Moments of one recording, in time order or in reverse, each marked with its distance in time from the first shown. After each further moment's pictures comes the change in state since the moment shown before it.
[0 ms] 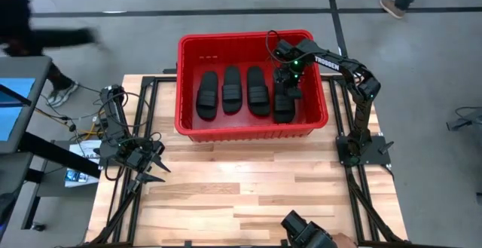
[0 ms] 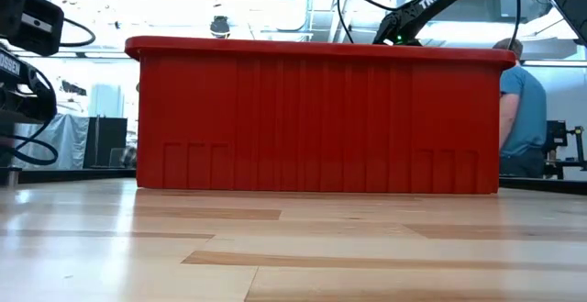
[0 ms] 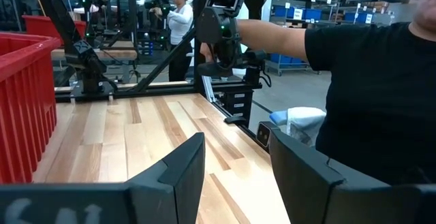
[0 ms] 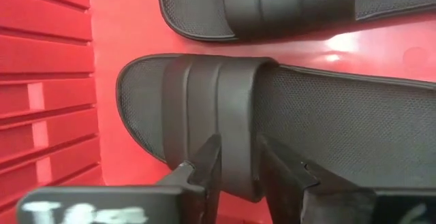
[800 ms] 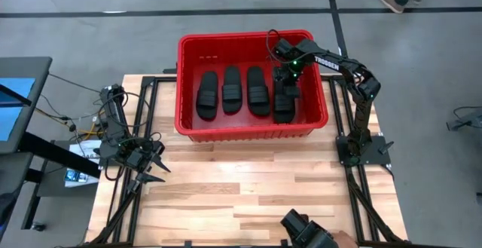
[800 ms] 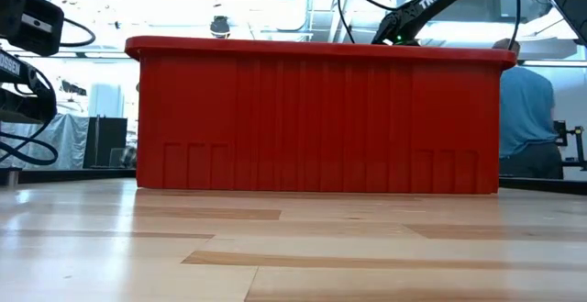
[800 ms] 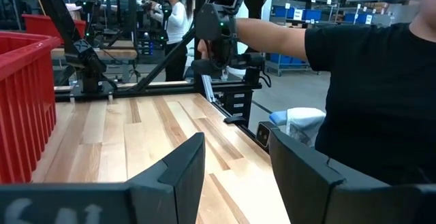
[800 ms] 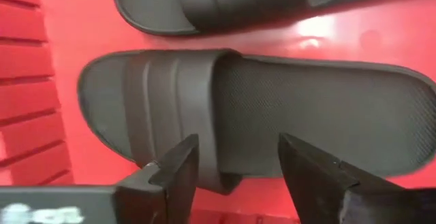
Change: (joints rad) left arm 0.000 0.000 0.000 0.000 0.000 -0.004; right arm 0.000 0.000 0.000 0.050 0.086 0.058
